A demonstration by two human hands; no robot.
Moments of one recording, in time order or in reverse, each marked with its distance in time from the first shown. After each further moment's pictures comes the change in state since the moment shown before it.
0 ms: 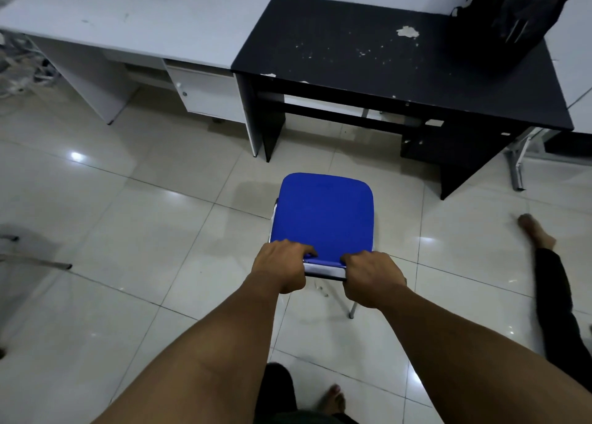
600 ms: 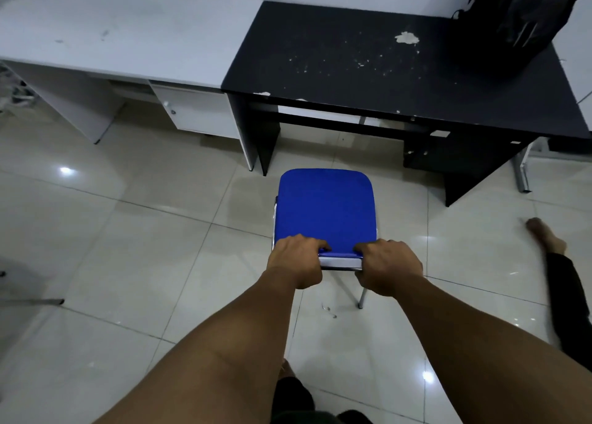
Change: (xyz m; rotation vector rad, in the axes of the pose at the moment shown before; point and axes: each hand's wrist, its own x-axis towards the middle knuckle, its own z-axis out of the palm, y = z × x) left_hand 0.106 -0.022 -0.049 -0.021 0.038 0.054; right_hand 0.104 0.044 -0.041 -0.024 0.022 0.102
